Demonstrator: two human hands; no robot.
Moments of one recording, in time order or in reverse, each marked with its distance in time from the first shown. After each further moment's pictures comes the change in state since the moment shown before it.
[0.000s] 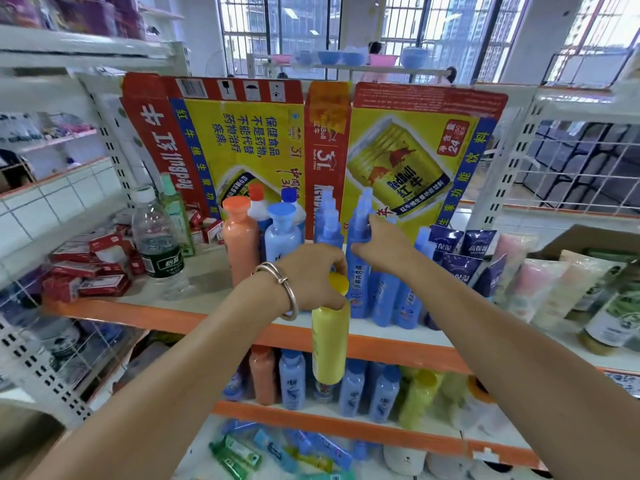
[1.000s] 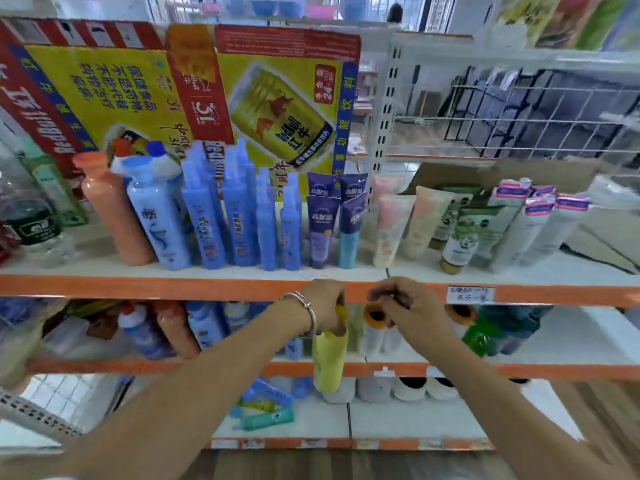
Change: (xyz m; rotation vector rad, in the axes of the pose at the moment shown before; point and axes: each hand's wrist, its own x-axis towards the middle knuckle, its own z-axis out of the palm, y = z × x) left_hand 0.039 0.156 0.183 0.012 -0.306 -0.024; right_hand -0.201 0.210 -0.066 0.527 0.136 0.070
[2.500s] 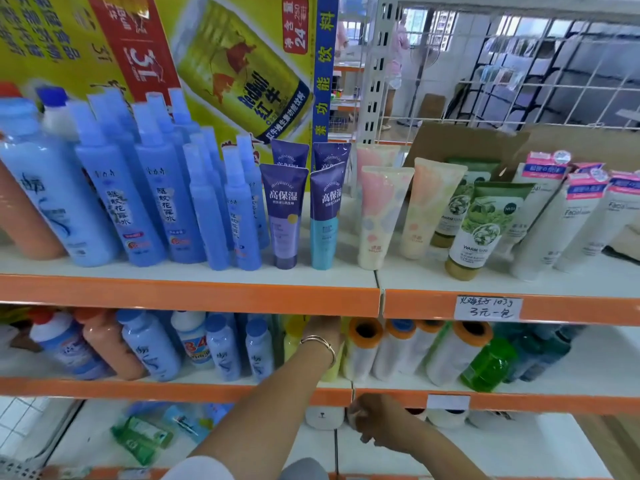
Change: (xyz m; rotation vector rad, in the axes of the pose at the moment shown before) left_hand 0.190 -0.034 0.160 0.066 0.157 -0.229; right_hand 0.029 0.228 0.044 -0.447 -0.614 0.452
